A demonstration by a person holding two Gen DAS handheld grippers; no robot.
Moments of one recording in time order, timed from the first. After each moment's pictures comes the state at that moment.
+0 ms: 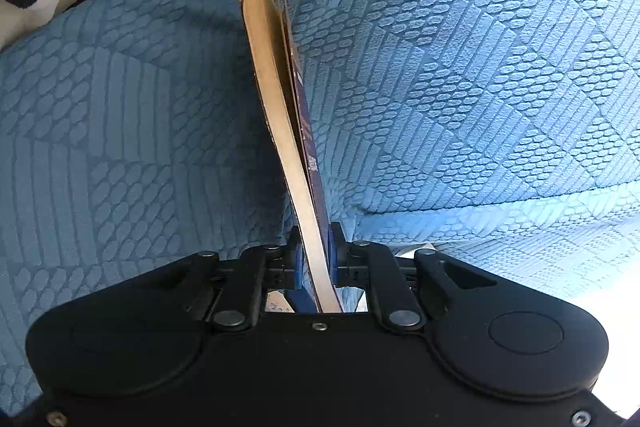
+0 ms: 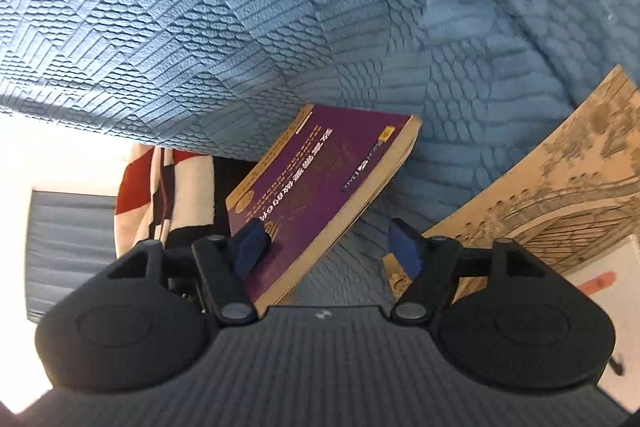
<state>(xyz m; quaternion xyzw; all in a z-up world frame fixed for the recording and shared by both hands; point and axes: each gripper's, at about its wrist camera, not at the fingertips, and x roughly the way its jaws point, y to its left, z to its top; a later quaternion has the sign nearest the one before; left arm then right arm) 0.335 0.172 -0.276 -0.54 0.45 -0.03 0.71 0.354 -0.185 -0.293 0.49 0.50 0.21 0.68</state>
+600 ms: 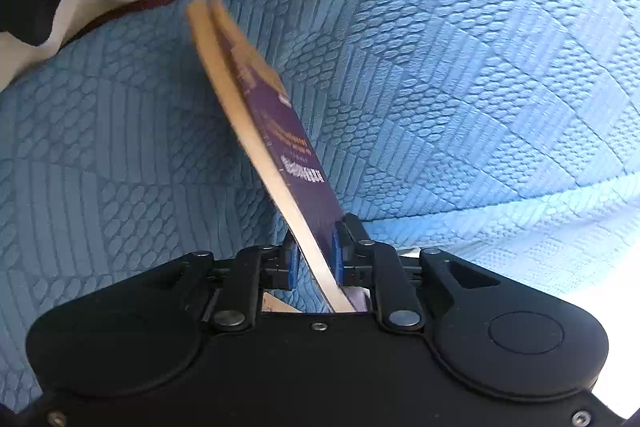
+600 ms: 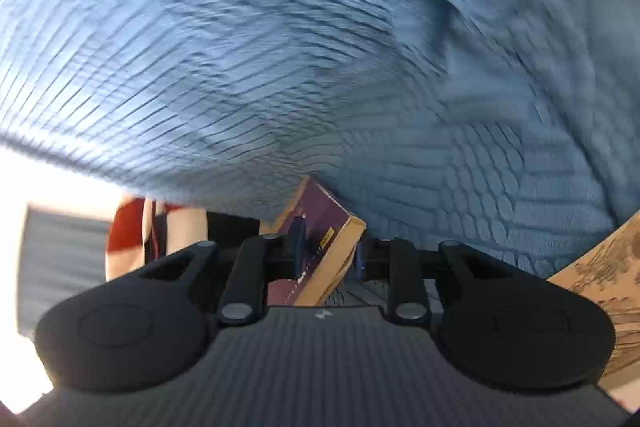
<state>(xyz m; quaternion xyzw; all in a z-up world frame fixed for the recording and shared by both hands) 0.323 0.179 -0.255 -0.53 0.42 -0.04 0.74 0.396 -0.184 -0.283 0.46 0.45 0.19 0.74</state>
